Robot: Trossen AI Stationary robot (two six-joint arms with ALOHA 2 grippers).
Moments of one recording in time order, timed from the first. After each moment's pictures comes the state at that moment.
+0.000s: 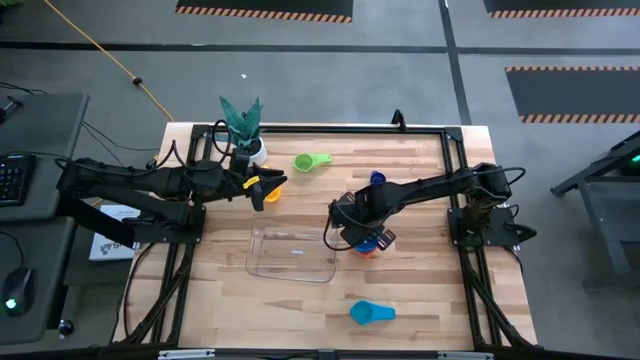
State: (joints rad) left arm -0.08 0.92 0.78 -0.04 -0.41 -0.62; right arm 0.12 1.83 1.51 -1.15 0.06 -0.68
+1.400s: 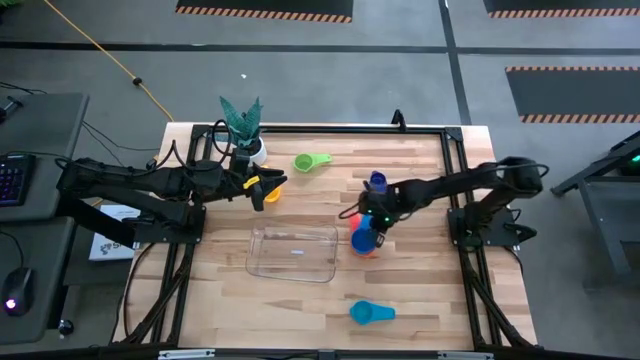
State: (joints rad) left arm -0.08 0.92 0.78 -0.04 -0.41 -0.62; right arm -0.01 1.58 0.89 -0.59 -0.08 0.47
